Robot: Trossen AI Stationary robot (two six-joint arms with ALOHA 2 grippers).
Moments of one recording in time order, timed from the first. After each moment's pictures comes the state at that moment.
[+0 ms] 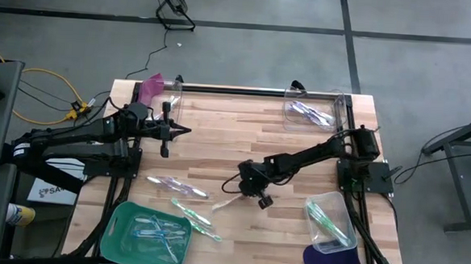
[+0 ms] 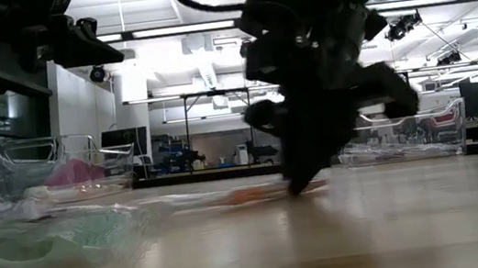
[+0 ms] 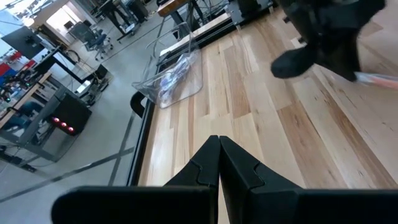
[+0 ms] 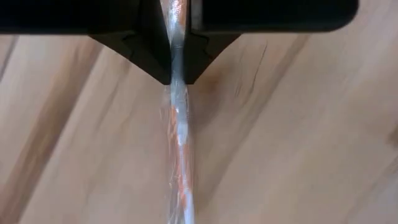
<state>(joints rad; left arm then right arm) 0.33 0.58 0.48 -0.16 0.10 0.62 0.12 1.92 1.08 -0.22 -0.17 -0.36</state>
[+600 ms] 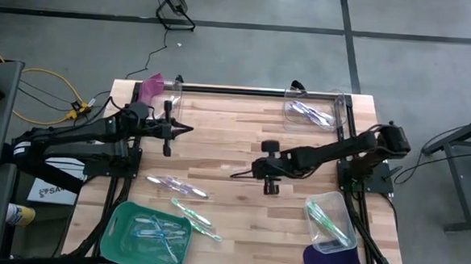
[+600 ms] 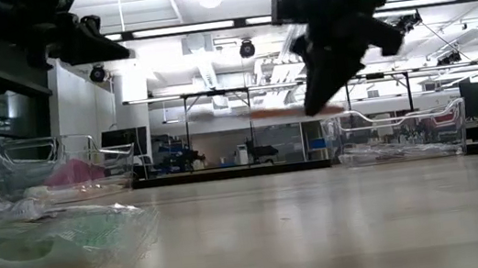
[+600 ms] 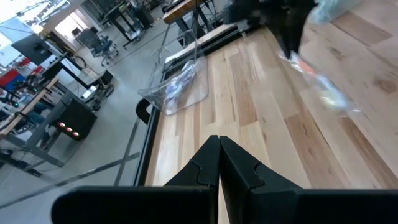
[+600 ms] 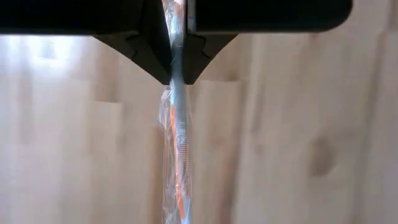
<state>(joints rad) 0.33 0.61 0.48 -0.09 0.10 0.62 0.16 1.64 1.08 -0.53 0.29 -0.02</state>
